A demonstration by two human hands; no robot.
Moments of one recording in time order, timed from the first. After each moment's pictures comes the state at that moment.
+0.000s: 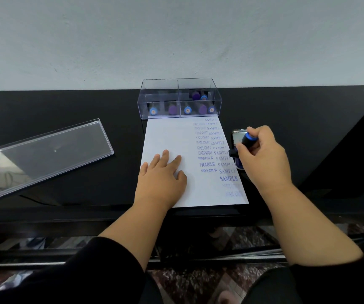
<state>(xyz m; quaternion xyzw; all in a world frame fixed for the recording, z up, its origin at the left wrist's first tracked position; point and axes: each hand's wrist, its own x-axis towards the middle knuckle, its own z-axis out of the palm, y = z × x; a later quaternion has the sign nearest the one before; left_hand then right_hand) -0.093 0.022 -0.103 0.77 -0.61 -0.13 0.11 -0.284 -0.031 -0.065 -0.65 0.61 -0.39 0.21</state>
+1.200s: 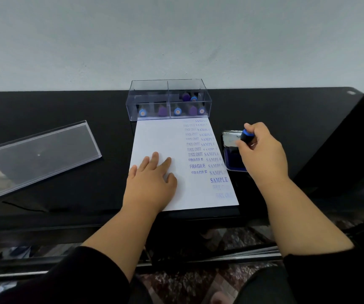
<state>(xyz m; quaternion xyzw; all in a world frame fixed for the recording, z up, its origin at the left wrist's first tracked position) -0.092 0.022 -0.102 0.77 -0.61 -0.12 0.11 -0.298 -0.051 -0.067 -0.66 0.63 -0.37 0.17</state>
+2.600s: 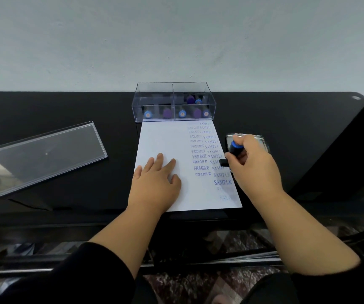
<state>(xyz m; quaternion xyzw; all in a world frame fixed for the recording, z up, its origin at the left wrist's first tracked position) -0.093 0.022 -0.102 0.77 -0.62 -0.13 0.11 -0.283 -0.026 -0.069 -0.71 0.59 -0.34 0.16</state>
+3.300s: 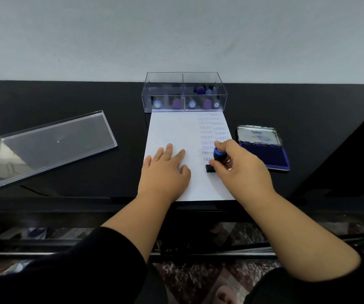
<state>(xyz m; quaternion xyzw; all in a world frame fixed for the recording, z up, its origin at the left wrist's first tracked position) -0.093 0.023 -0.100 0.77 -0.61 -0.13 0.10 -0.255 -0.003 -0.078 -0.78 0.54 -0.28 0.16</state>
